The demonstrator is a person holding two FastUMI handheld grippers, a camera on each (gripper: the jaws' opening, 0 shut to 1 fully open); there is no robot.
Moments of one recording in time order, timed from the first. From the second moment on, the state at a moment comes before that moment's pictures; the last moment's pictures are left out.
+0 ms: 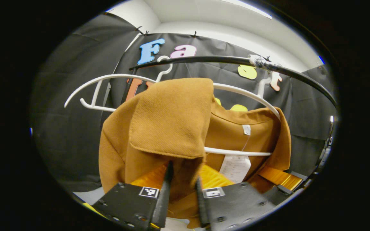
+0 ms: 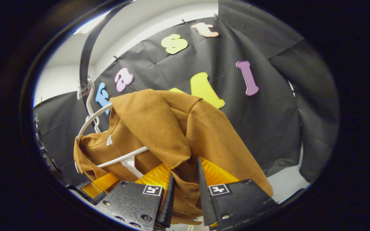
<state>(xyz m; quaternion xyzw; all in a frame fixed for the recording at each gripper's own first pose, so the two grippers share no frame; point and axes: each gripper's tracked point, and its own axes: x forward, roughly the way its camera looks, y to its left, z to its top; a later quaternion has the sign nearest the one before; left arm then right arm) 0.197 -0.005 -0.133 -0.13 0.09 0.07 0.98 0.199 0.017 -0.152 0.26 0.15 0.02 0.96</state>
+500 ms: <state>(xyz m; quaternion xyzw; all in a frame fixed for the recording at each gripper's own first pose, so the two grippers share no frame) 0.168 0.014 -0.121 -0.17 0.09 0.05 0.98 0.179 -0.027 -0.139 0.25 0.11 -0.03 0.96</state>
